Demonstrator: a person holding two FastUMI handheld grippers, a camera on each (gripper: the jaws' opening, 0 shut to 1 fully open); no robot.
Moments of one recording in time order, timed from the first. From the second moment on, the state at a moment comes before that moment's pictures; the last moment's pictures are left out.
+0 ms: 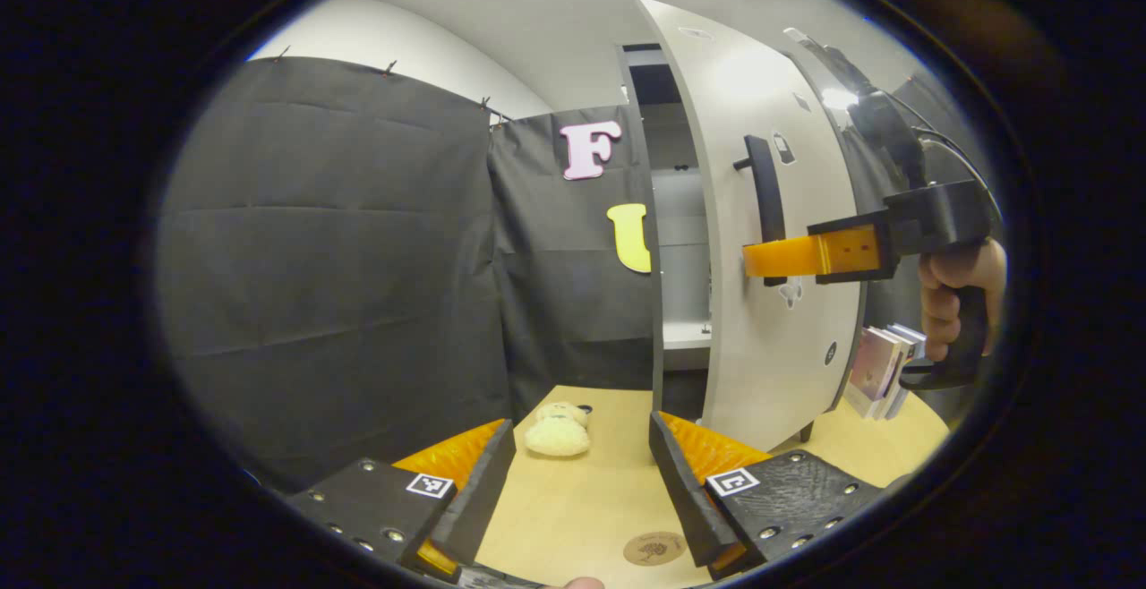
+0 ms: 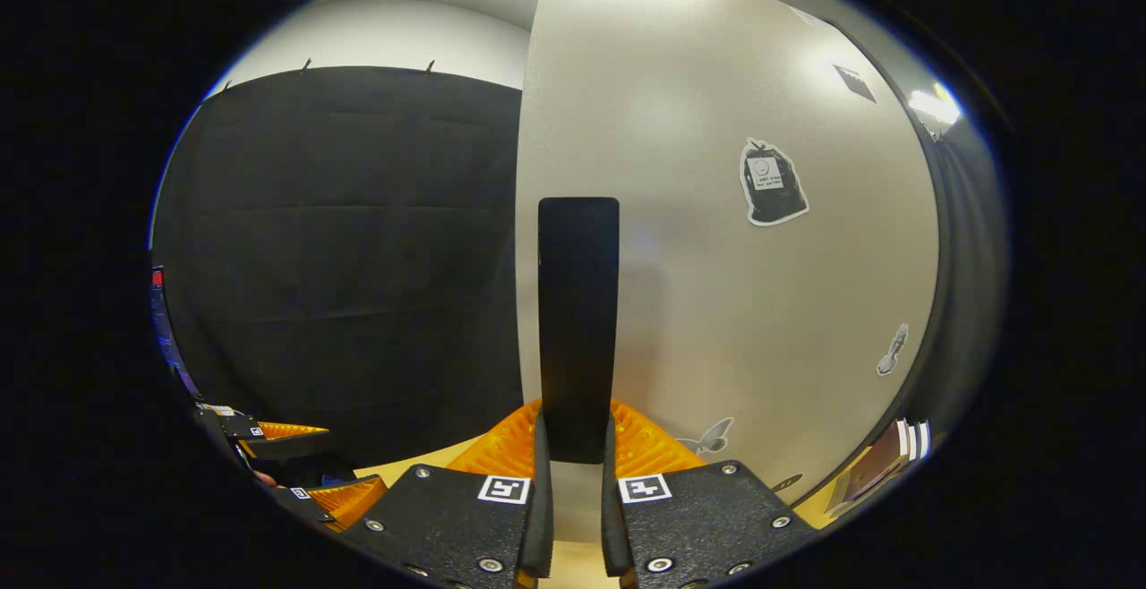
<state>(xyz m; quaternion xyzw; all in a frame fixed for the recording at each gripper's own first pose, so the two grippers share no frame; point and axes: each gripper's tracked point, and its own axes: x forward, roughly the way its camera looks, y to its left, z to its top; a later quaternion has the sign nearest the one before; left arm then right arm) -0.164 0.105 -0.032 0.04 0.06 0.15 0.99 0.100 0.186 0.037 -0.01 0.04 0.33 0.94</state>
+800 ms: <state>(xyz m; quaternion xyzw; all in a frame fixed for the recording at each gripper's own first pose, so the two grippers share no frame) -0.092 0.123 -0.027 0.05 0.07 0.11 0.99 0.110 0.170 0.042 0.02 0.06 0.32 0.94</state>
